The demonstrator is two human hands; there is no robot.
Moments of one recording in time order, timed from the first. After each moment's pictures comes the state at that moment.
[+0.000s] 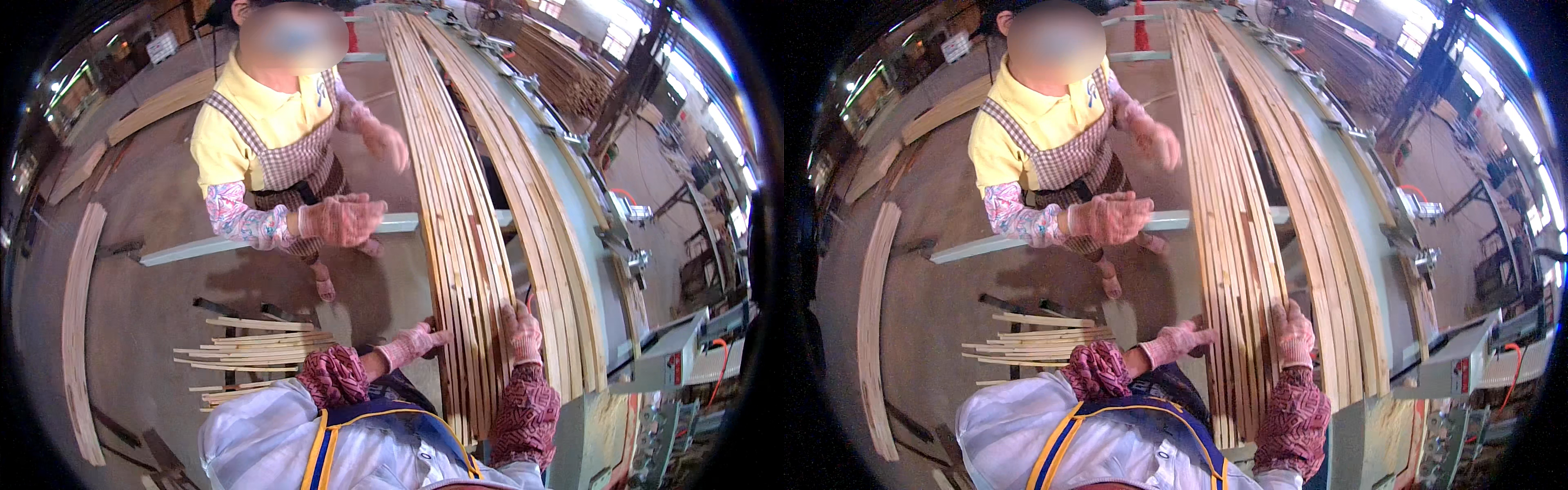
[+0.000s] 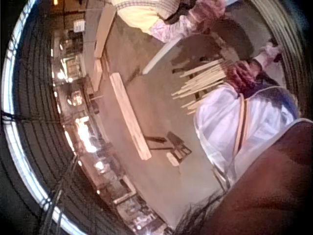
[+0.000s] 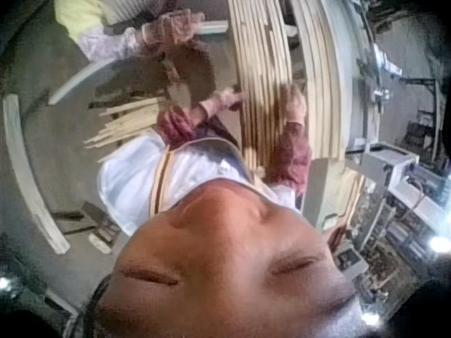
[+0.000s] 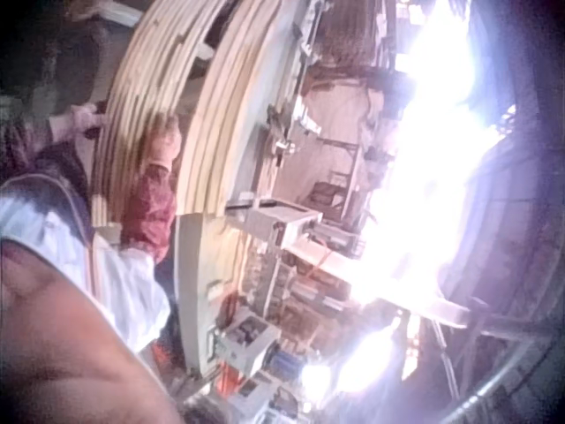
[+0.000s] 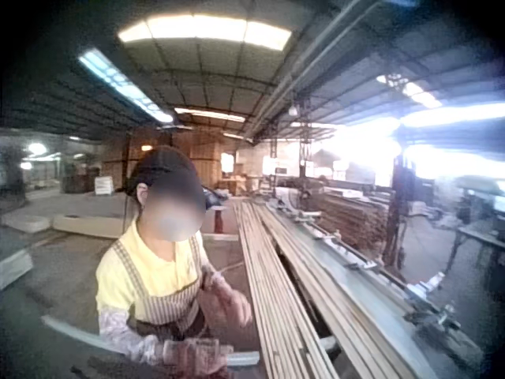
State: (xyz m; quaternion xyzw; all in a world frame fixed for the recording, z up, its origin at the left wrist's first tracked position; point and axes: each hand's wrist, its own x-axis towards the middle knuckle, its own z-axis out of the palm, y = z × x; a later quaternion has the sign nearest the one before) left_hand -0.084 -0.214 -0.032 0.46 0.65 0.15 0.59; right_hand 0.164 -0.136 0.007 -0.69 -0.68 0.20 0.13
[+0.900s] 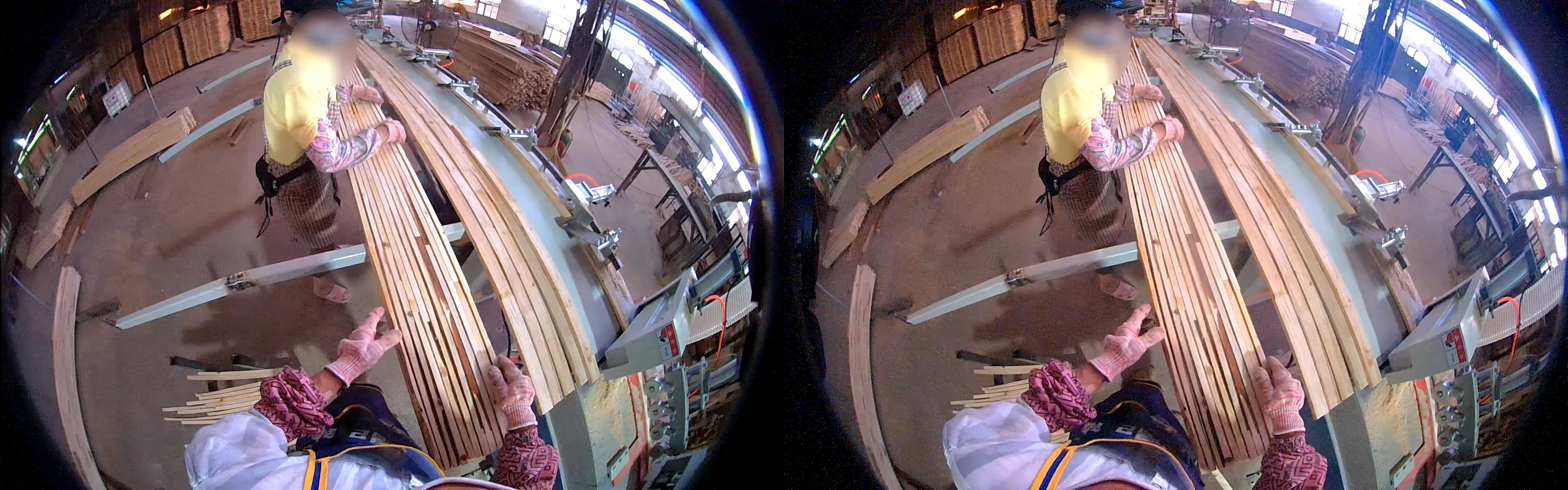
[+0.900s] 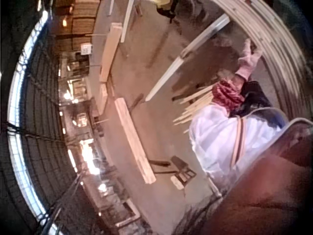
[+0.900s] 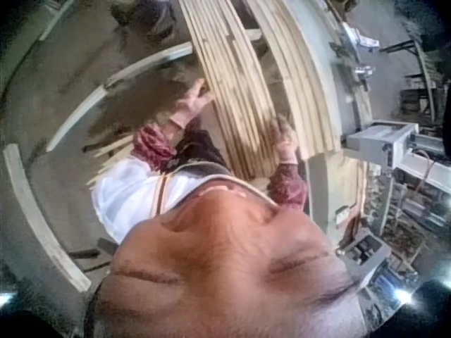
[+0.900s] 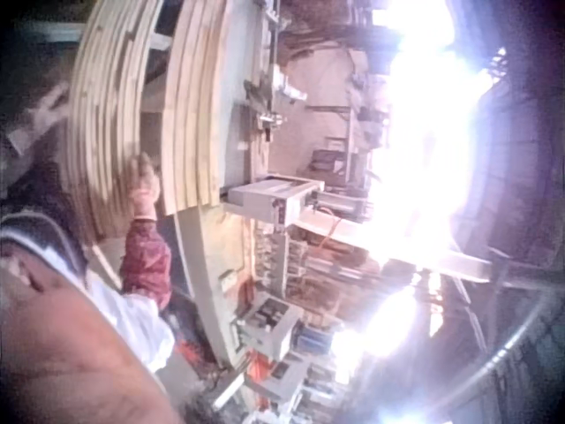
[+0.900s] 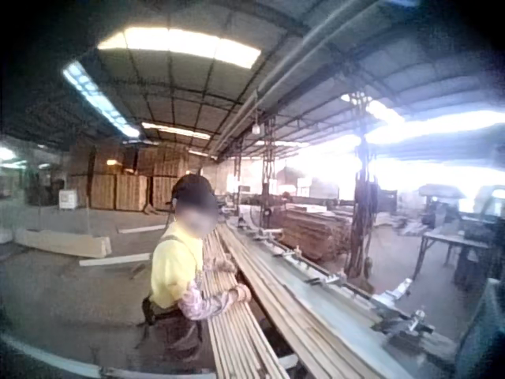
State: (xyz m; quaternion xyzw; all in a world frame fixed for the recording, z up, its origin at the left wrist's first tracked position) left_hand -0.117 -0.172 -0.037 0.55 0.65 0.30 0.44; right_hand 0.221 -0.226 0.017 -0.72 -0.62 0.26 0.17
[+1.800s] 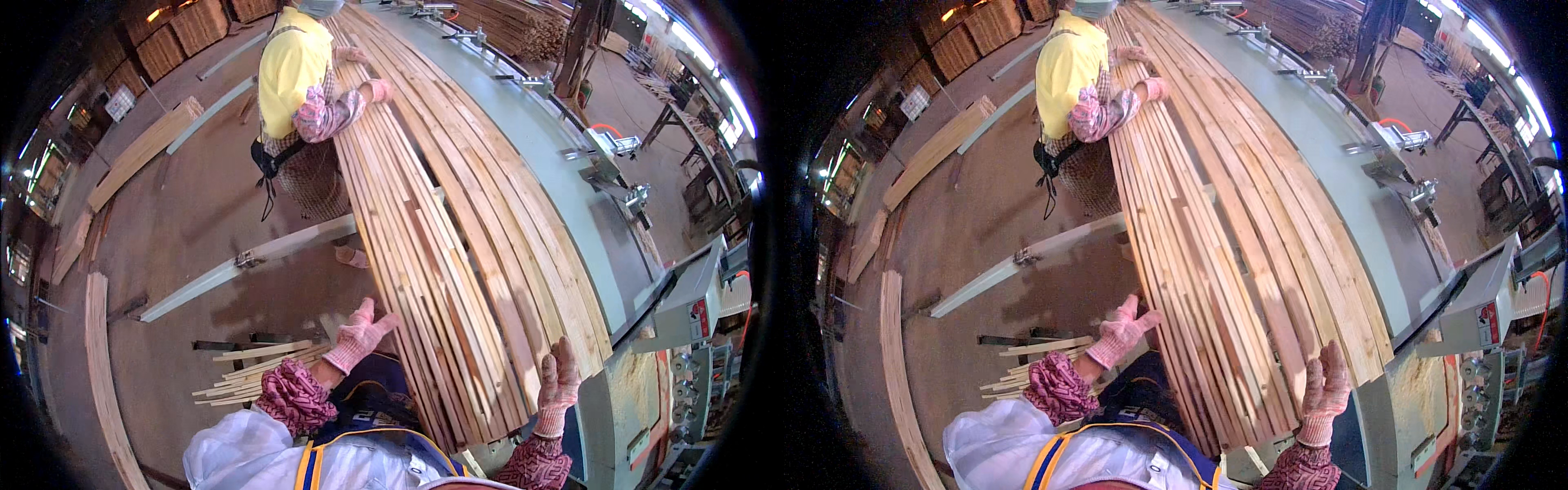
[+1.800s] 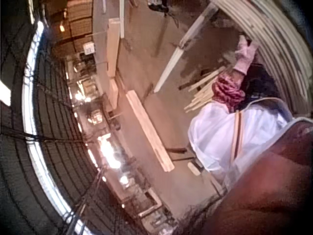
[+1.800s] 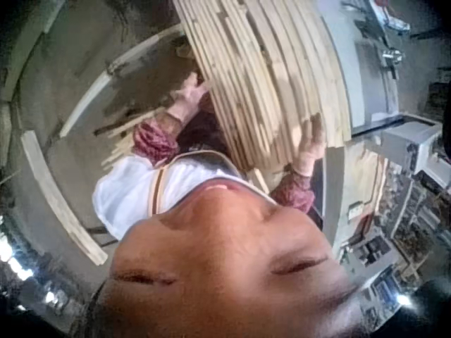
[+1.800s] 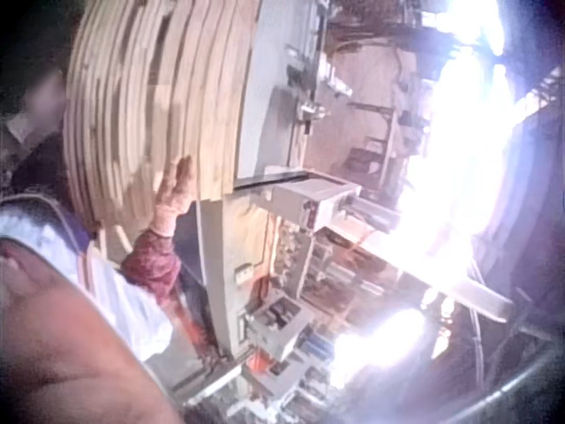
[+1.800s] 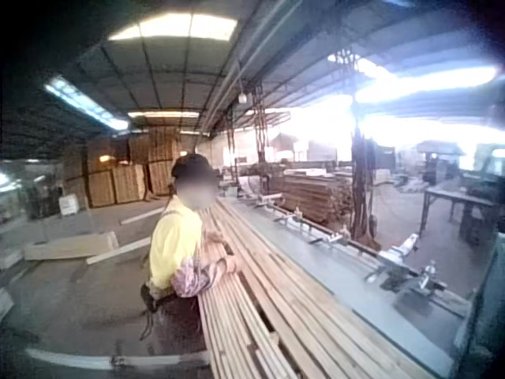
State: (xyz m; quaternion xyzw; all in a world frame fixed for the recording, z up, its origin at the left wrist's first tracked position) left_hand -0.115 -0.192 0.009 0.53 0.72 0.15 0.43; right_hand 0.267 -0.272 -0.010 -0.65 -0.45 0.31 0.53
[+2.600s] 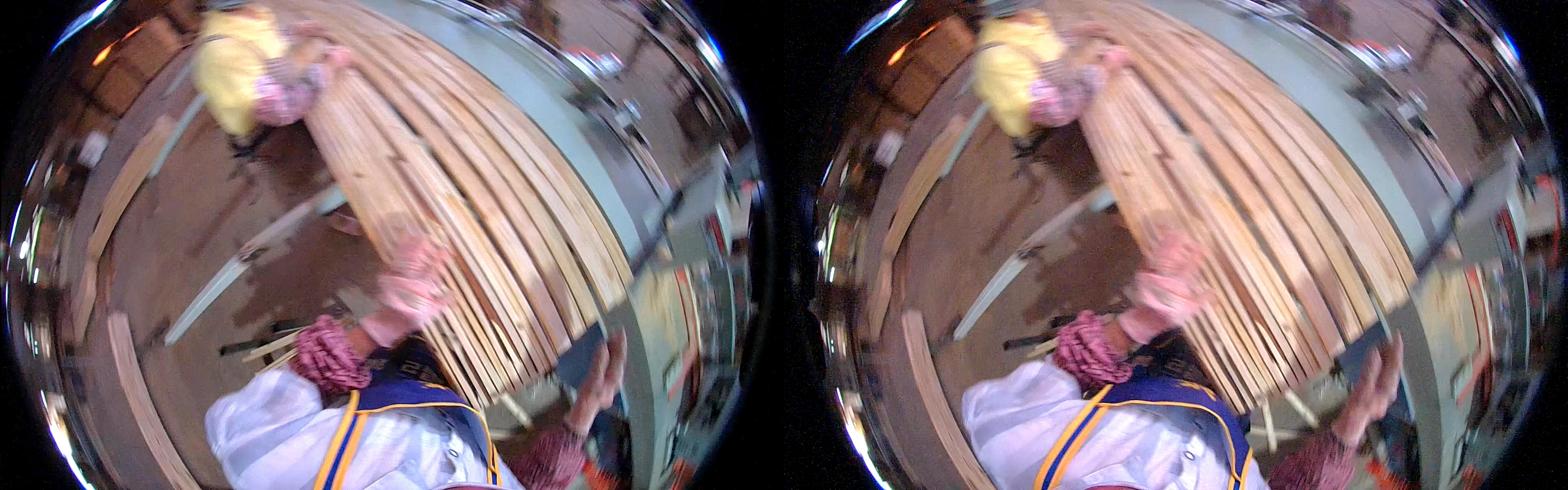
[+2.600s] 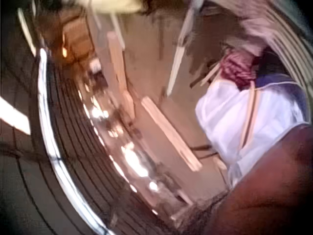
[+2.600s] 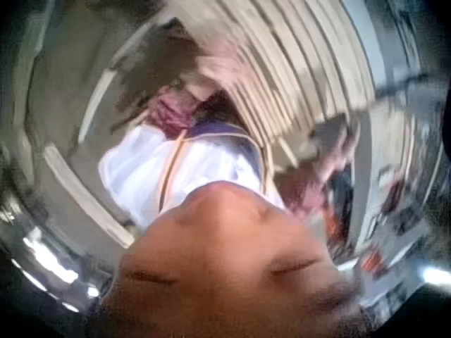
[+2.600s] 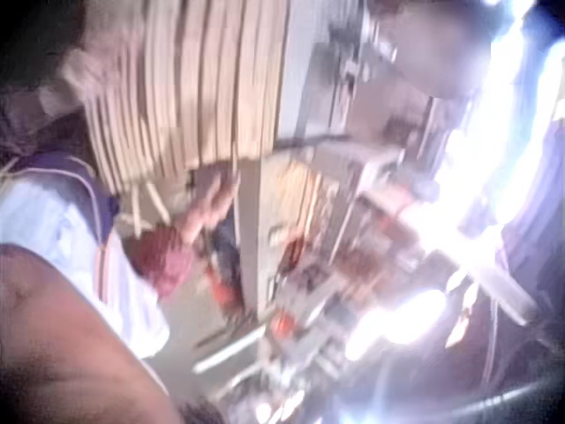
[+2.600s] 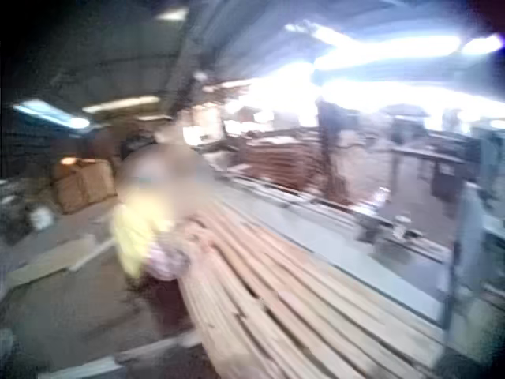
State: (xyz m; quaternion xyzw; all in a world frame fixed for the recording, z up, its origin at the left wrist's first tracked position) left_hand -0.085 -0.208 0.000 0.84 0.48 0.25 0.02; right_hand 0.258 -0.365 0.055 -0.76 -0.31 0.18 0.55
